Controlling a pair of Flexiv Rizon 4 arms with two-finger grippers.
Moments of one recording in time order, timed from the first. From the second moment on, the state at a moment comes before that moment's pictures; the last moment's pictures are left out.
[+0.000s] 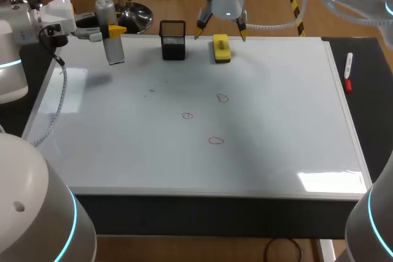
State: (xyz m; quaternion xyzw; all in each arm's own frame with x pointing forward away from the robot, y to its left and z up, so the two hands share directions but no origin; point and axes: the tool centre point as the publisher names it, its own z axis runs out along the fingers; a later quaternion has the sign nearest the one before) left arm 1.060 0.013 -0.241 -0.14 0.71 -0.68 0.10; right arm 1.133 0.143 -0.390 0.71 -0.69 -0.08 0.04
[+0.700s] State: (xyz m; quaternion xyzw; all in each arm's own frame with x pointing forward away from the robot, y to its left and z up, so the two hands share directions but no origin) left arm 1.060 0.013 -0.241 -0.14 0.71 -0.68 0.10; right arm 1.151 0.140 -0.407 0.70 -0.71 -0.06 0.05
